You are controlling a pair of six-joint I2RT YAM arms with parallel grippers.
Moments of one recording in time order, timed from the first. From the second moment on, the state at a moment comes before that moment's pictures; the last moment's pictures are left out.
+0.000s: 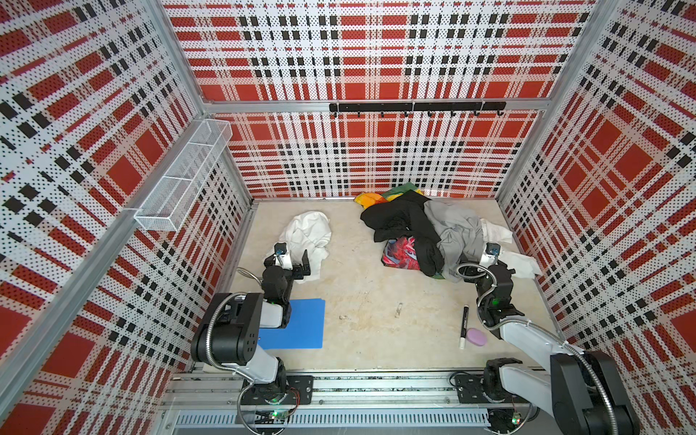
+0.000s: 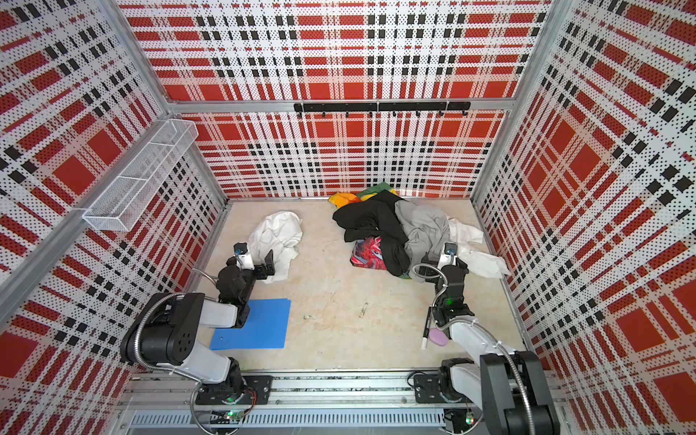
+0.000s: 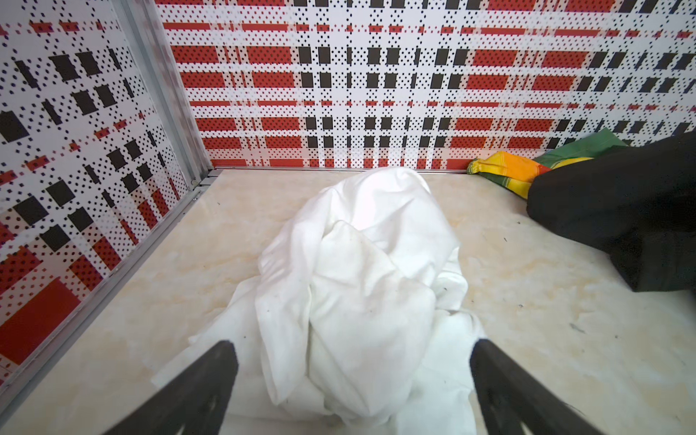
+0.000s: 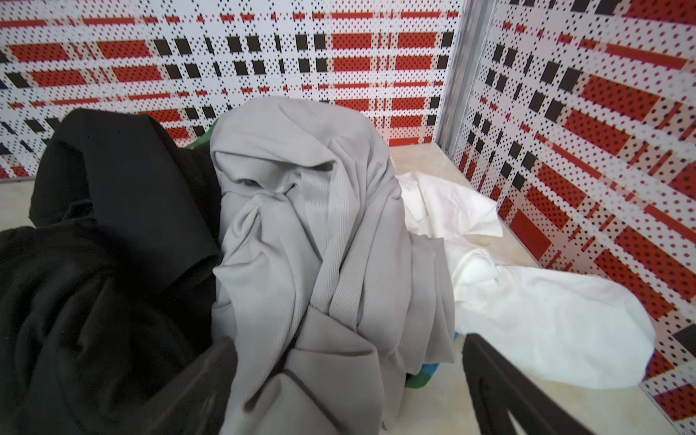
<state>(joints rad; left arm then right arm) 0.00 1.56 0.30 1.12 -0.01 0.00 0.08 1.14 0.30 0.62 0.25 0.06</state>
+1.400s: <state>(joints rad) 0.00 1.56 0.30 1.12 0.00 0.00 0.04 1.55 0.23 1.23 0.23 -0.02</state>
